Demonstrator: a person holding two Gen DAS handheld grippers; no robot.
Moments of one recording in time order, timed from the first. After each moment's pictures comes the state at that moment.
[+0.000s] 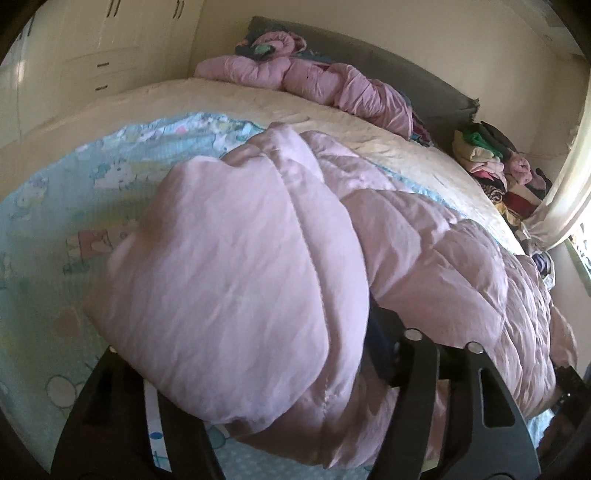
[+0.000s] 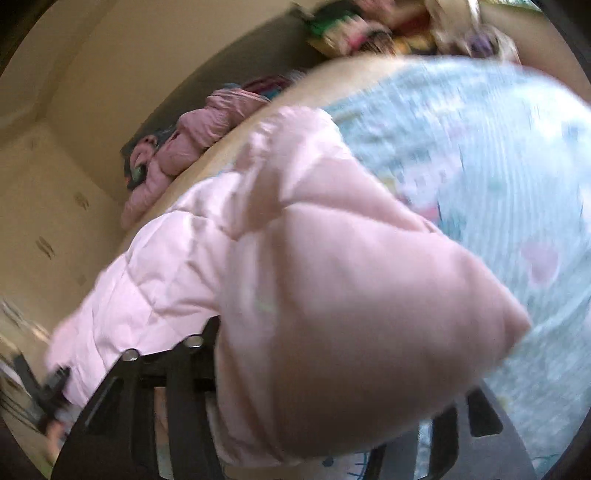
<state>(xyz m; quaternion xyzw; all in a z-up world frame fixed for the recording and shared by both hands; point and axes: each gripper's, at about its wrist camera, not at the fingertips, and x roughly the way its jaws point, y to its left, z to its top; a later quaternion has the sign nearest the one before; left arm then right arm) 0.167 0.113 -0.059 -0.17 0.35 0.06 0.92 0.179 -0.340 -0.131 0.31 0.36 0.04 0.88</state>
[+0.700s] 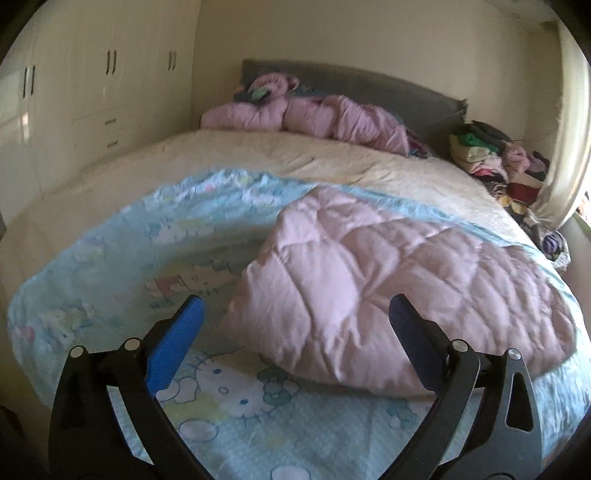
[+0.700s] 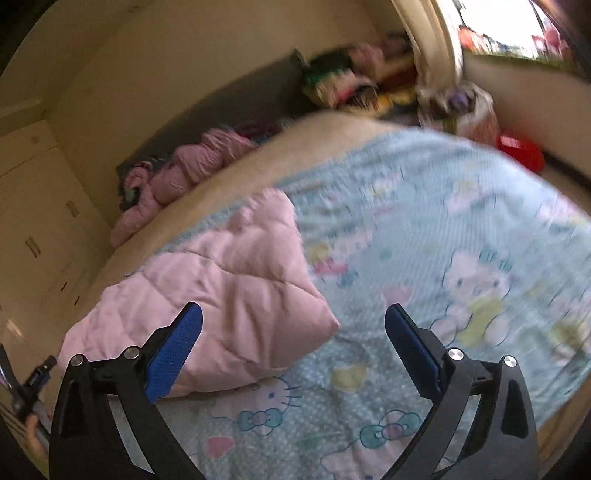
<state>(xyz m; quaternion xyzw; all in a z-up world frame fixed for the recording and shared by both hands) 0.069 0.108 0.016 -0.07 0.28 0.08 0.95 0.064 -0.361 -0.033 0.22 0.28 -0.01 0.93</state>
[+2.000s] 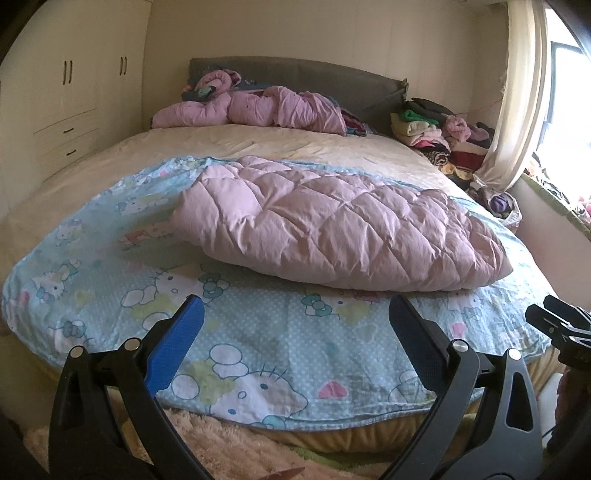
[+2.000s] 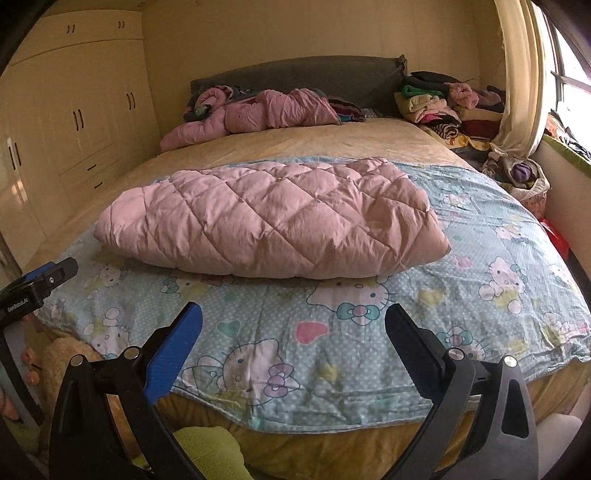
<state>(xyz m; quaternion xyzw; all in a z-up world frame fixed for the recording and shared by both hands) -0.033 0.040 0.003 -0.05 0.31 -0.01 0.95 -0.027 -0.208 -0.018 0.03 0.32 0.08 0.94</state>
